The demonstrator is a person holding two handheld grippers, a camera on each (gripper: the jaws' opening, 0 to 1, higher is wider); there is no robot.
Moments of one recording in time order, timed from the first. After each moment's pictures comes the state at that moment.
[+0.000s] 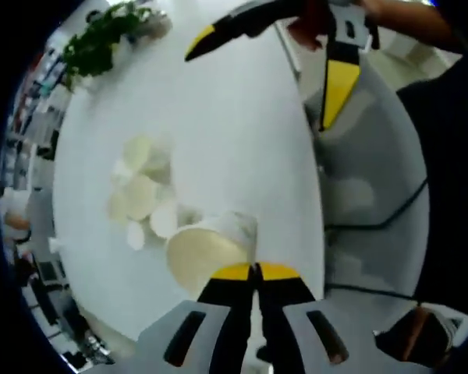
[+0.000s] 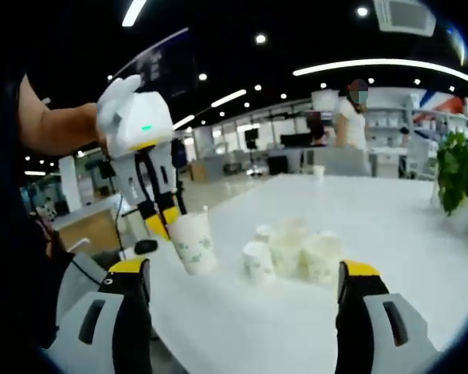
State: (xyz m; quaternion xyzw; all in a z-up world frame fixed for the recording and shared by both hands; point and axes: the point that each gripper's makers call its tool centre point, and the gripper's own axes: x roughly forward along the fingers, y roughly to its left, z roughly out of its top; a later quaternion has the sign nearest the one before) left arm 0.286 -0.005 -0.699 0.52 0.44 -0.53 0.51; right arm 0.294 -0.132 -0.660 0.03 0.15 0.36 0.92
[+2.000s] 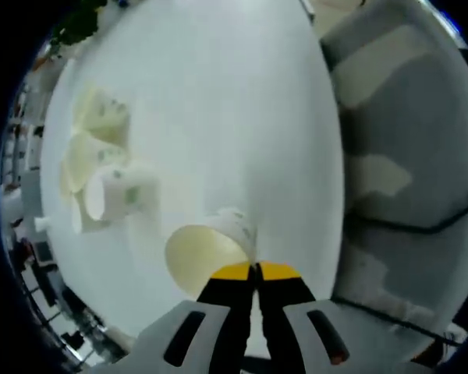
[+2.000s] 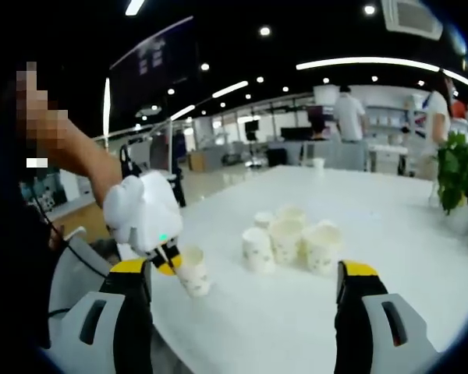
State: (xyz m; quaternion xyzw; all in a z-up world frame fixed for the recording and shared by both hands) left arm 0.279 0.026 -0.800 0.55 0.48 -0.47 0.50; right arm 0.294 -0.130 -0.679 0.01 0.16 0.35 0.92
